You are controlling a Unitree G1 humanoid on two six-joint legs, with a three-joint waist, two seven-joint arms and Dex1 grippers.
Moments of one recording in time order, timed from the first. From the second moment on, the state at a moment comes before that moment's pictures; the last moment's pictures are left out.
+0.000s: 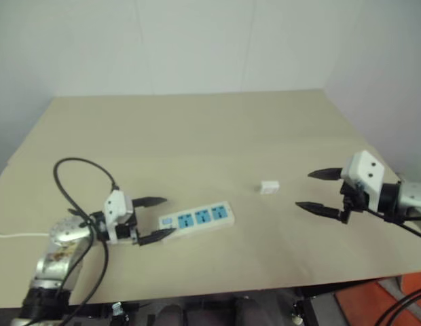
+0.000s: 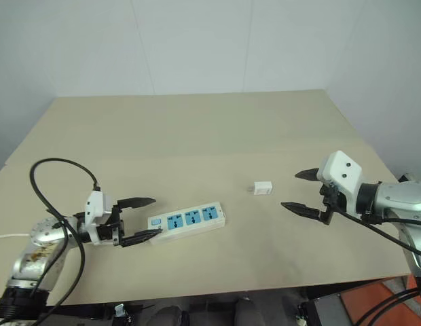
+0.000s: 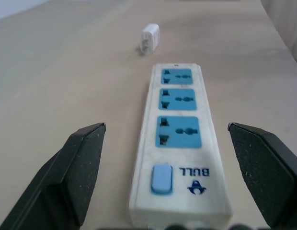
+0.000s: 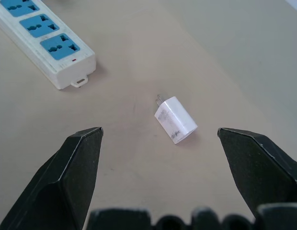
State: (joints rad) left arm -0.14 0.64 0.07 0.04 -0.41 -0.01 -1.24; right arm -0.21 -1.01 -0.22 -0.29 0.42 0.45 1.04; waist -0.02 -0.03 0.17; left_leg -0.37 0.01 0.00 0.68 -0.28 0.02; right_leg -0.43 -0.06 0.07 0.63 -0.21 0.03
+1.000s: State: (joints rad) left arm -0.28 0.51 -0.05 0.35 -0.30 -0.23 -1.33; right arm -0.24 -1.00 -0.20 -0.34 0.46 0.51 1.03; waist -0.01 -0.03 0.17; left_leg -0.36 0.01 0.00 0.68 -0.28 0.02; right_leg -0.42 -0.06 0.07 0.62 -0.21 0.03
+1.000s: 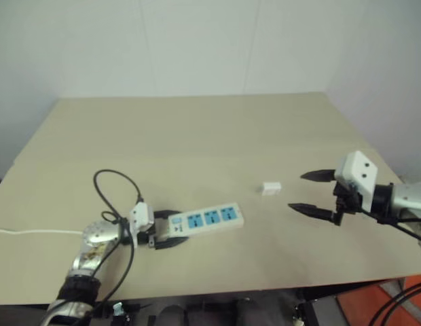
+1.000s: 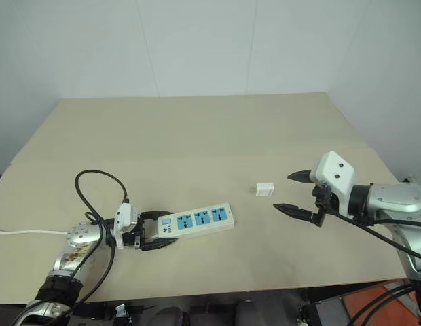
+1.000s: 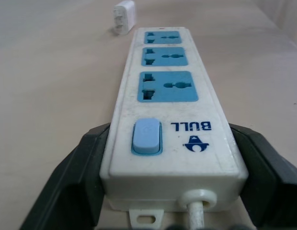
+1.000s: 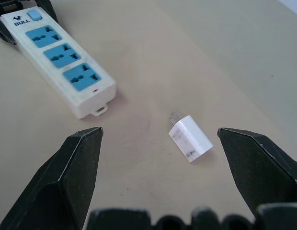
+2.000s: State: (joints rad) left arm -0.36 0.45 -0.14 0.41 -0.26 -0.26 -1.35; right arm -1.06 -0.92 0.57 0.28 0.00 0.48 1.37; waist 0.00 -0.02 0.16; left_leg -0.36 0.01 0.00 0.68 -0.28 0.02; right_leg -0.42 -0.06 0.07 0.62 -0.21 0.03
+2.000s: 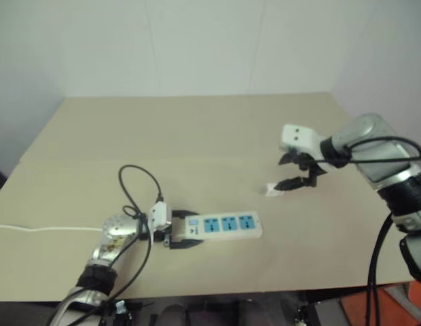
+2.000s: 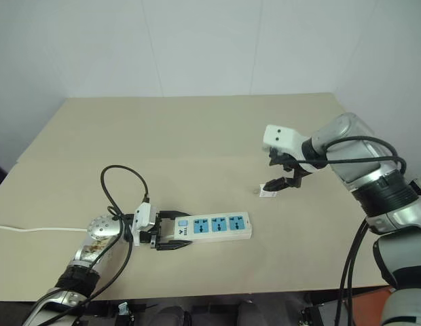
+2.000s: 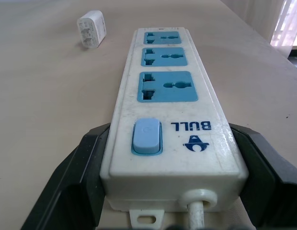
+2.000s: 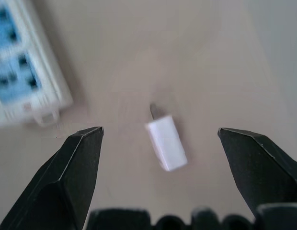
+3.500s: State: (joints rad) left arm -0.28 0.49 -0.13 0.30 -0.27 -0.24 -1.26; right arm -1.17 -0.83 0.65 0.96 -0.06 -0.90 1.55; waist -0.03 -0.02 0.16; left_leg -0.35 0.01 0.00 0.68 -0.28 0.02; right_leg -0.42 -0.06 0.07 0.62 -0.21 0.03
